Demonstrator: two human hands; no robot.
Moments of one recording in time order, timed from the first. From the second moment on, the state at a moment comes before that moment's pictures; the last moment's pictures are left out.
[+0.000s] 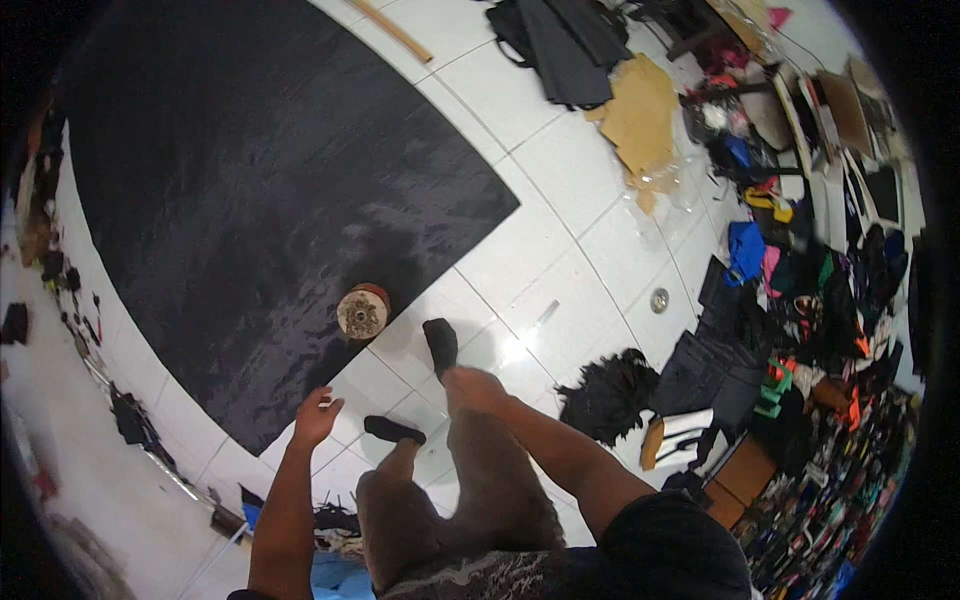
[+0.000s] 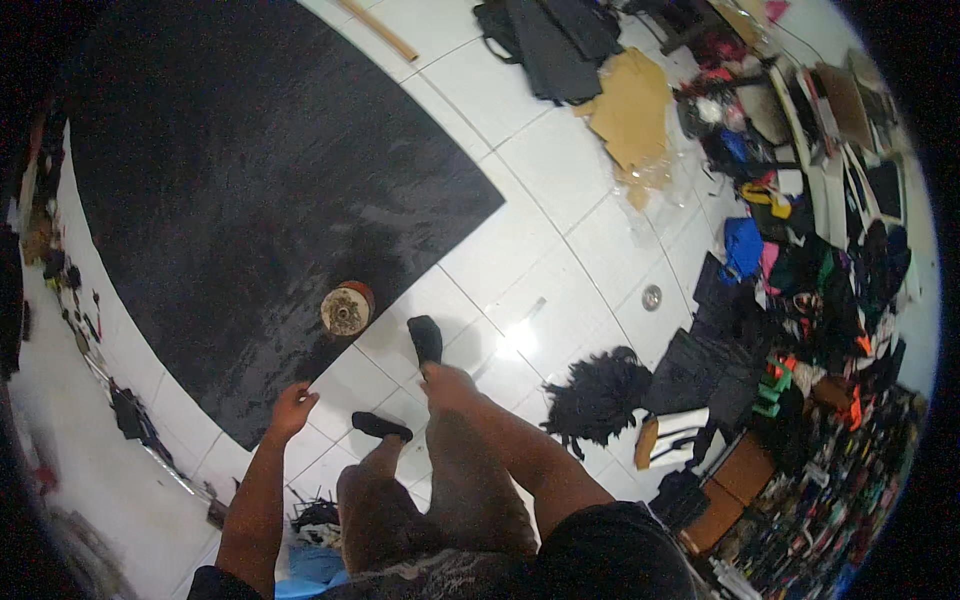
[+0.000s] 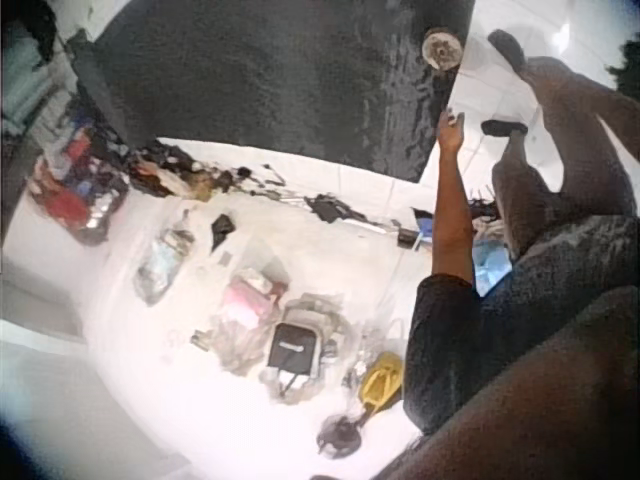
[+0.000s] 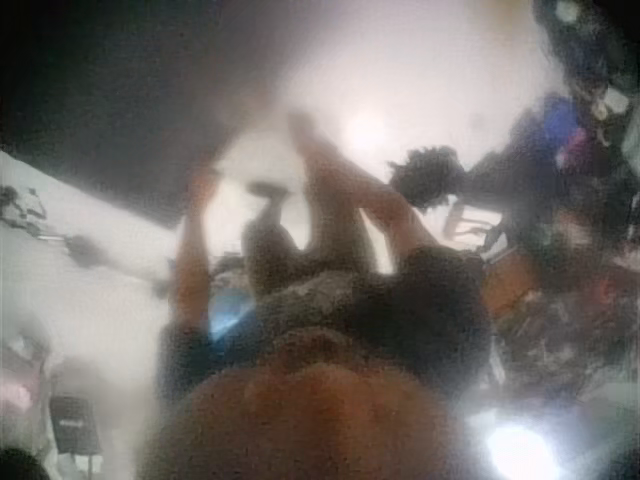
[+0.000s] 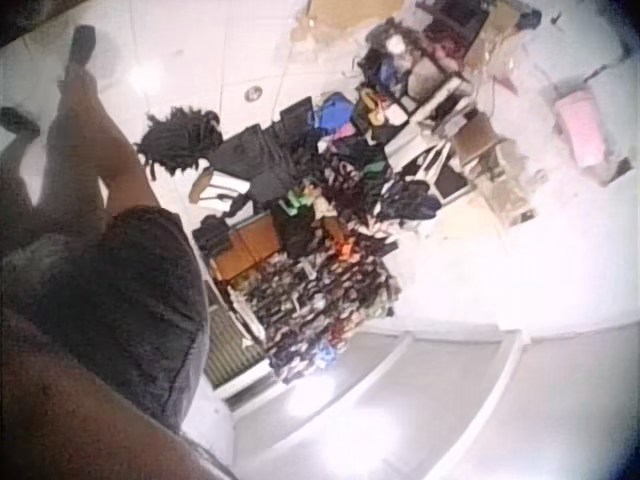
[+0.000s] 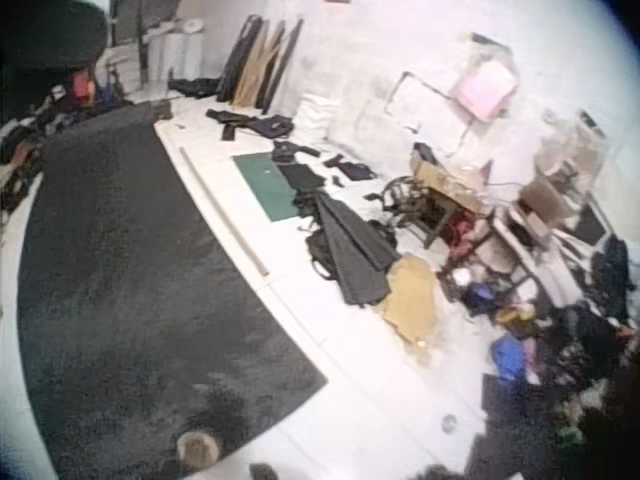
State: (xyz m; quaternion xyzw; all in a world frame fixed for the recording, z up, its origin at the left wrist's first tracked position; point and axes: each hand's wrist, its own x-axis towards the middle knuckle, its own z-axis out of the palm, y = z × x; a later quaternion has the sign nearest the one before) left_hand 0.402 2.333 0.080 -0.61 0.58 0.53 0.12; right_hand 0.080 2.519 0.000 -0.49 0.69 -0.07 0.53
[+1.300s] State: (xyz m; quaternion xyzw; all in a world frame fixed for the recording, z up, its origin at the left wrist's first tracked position) left_hand -0.018 1.582 0.287 -0.72 0.47 0.50 -0.10; right_hand -0.477 2.033 0.165 -0.10 0.82 -0.11 0.55
